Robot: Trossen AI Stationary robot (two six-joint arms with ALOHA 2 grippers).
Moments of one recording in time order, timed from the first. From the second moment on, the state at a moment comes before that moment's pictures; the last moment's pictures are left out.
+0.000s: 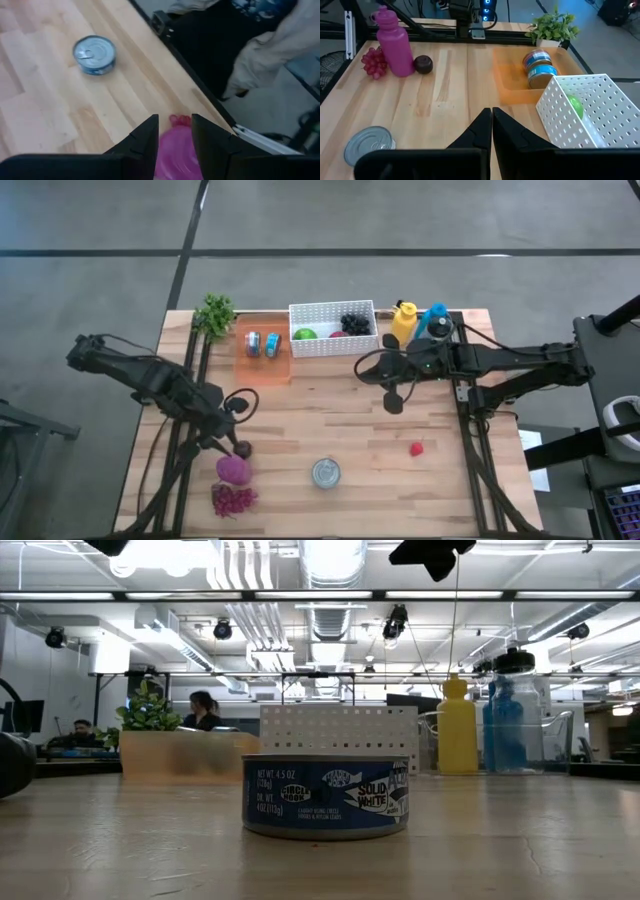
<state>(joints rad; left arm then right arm) -0.37 0.96 0.98 -0.84 0.36 0.04 0.01 1.15 1.03 -0.35 0.08 0.00</state>
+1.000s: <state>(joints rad) -0.45 0.95 0.87 -0.78 0.48 0.50 0.01 1.15 1.03 -0.35 0.07 0.03</state>
